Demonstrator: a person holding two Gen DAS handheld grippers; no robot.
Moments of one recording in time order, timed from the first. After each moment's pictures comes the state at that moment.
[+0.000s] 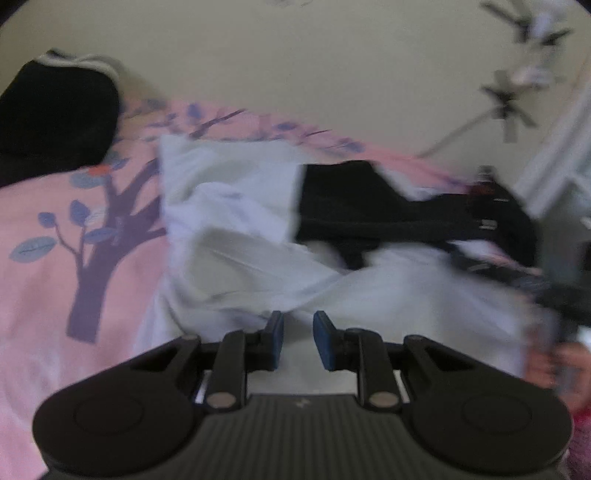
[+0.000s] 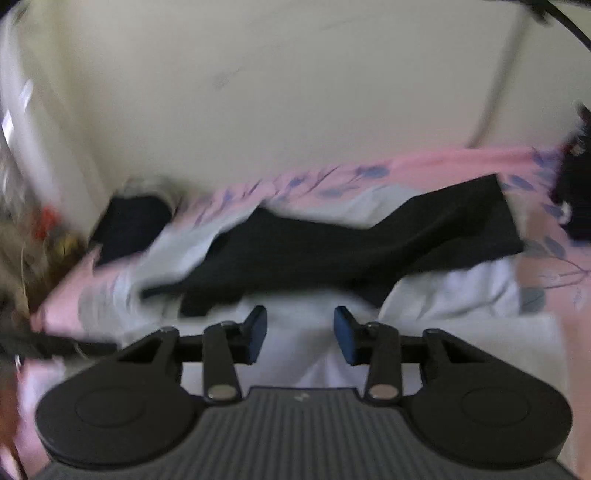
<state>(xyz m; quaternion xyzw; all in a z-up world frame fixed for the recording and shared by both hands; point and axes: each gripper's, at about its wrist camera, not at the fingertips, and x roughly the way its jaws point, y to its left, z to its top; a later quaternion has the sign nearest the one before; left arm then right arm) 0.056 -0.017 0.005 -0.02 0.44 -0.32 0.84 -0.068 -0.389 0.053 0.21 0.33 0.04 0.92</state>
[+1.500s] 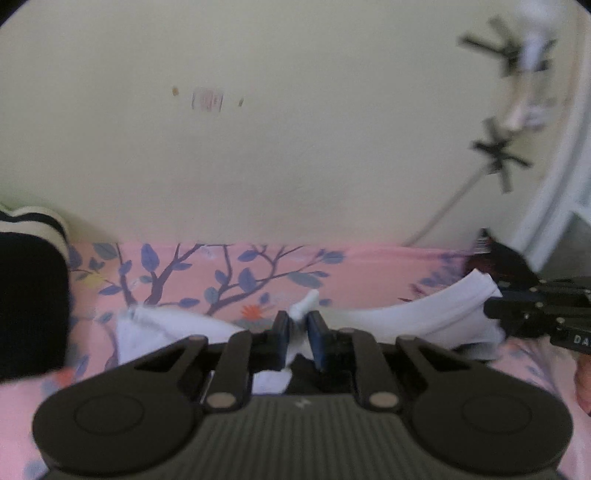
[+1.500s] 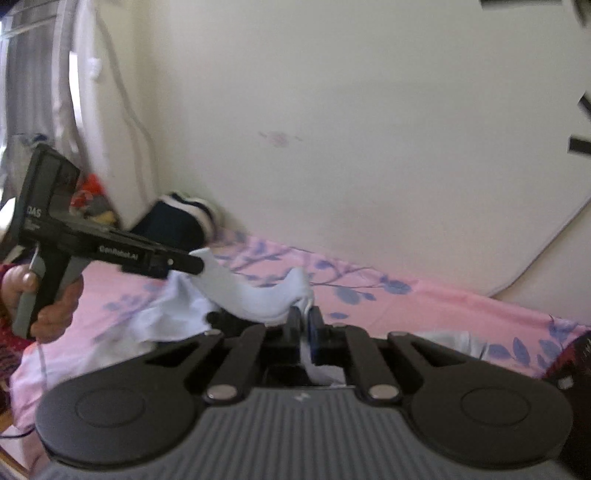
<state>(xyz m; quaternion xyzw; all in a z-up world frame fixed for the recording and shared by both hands) 0.099 -0.093 0.102 0.02 0.33 -0.37 0.87 -0.033 -0.428 0.143 0.06 0.29 0.15 0.94</state>
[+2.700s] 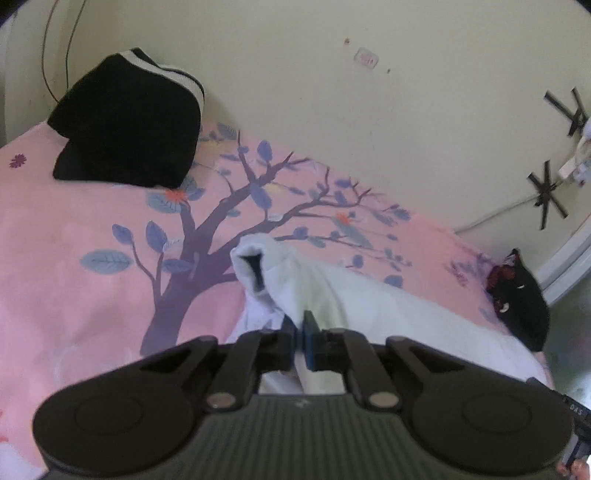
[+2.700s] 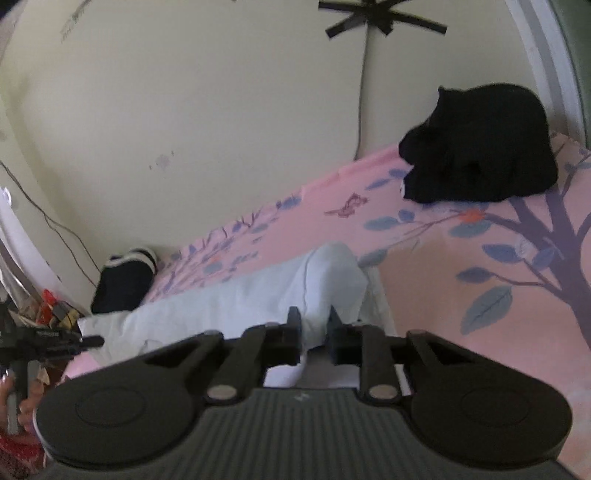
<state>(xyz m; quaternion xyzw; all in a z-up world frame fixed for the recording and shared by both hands) 0.058 0.033 0.049 -0.12 0.41 -0.27 0.86 -0.196 -0.457 0.057 0.30 0.27 -0.03 0.91</state>
